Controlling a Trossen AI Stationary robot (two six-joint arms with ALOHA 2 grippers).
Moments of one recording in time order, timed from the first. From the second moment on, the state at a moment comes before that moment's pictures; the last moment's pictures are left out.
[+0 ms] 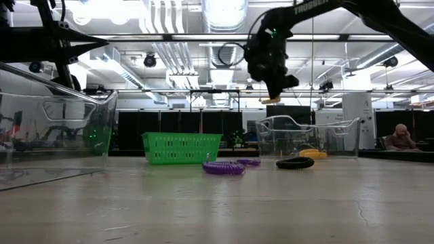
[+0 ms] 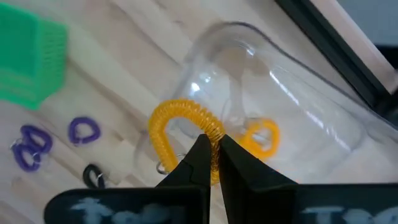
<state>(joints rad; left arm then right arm) -0.23 0.05 0.01 0.20 -0.46 -1.03 -0.74 2.12 2.16 -1.57 -0.16 0.11</state>
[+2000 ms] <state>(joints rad) -0.23 0.05 0.02 0.22 -0.53 -1.06 -0.66 1.80 1.66 -1.32 -0.03 0.14</state>
